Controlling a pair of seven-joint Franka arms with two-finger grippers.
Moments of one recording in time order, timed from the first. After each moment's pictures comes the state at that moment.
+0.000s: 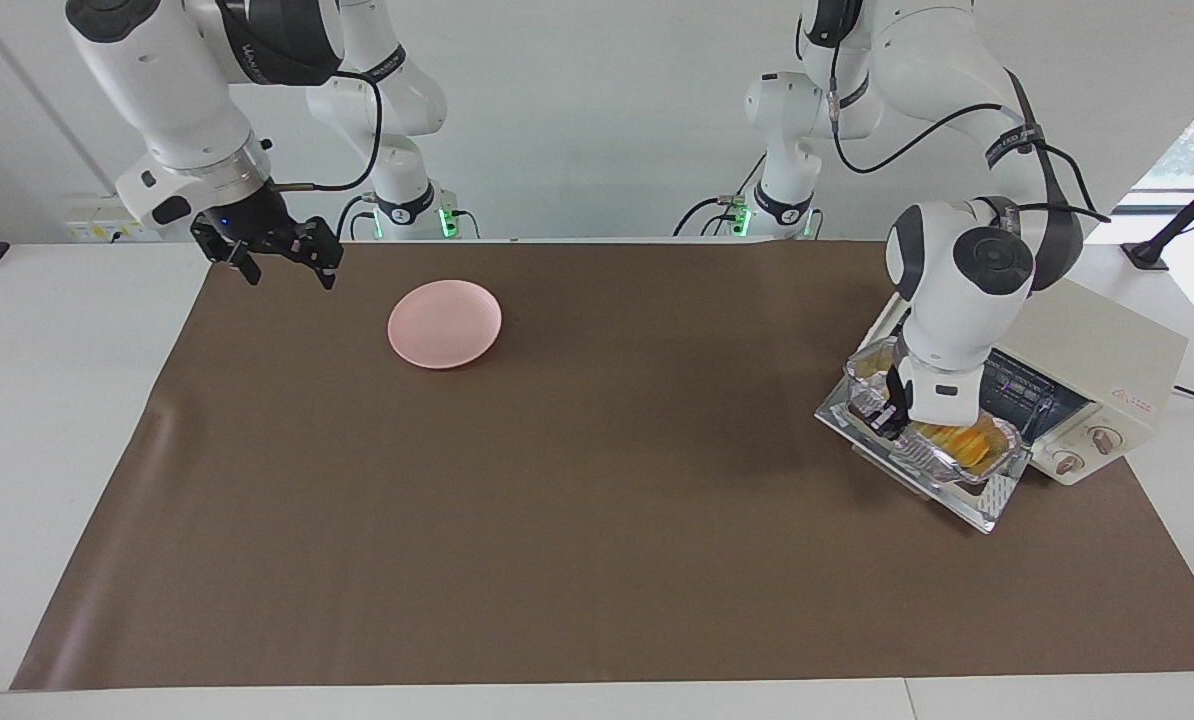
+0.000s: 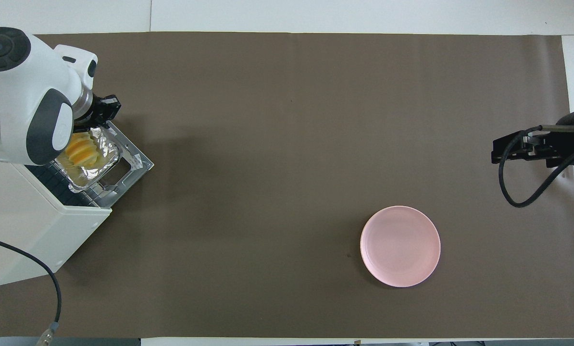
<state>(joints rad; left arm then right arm) -0.32 0.38 0.12 -1.53 0.02 1.91 -0.65 -0.13 -0.05 0.14 -1.70 0.01 1.59 0.11</state>
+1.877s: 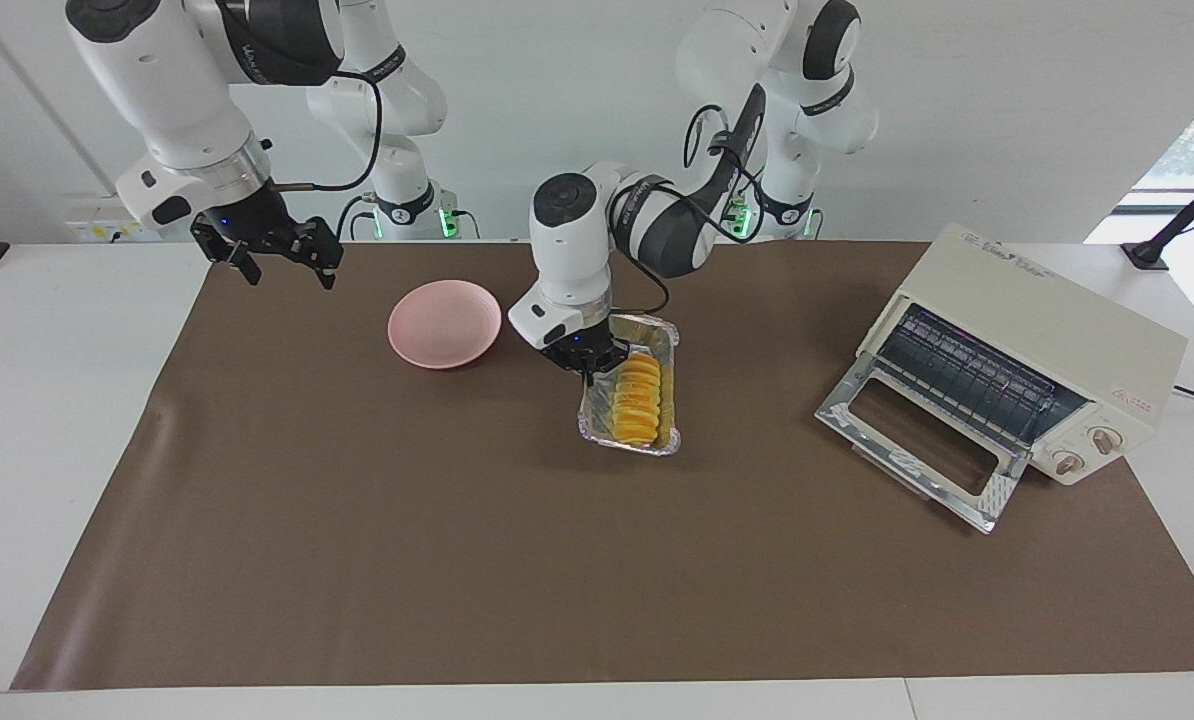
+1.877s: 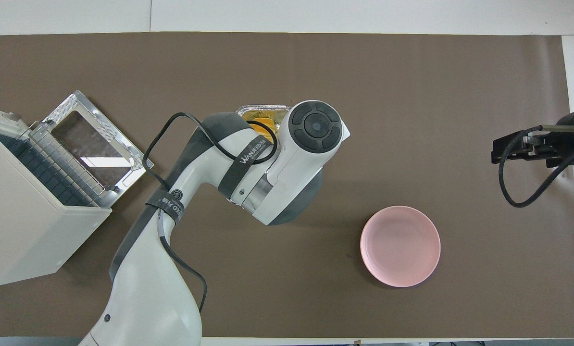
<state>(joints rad) -0.90 0.51 0.11 -1.44 0.01 1.92 -0.60 -0.13 -0.05 0.14 -1.70 0.01 1.59 0.11</state>
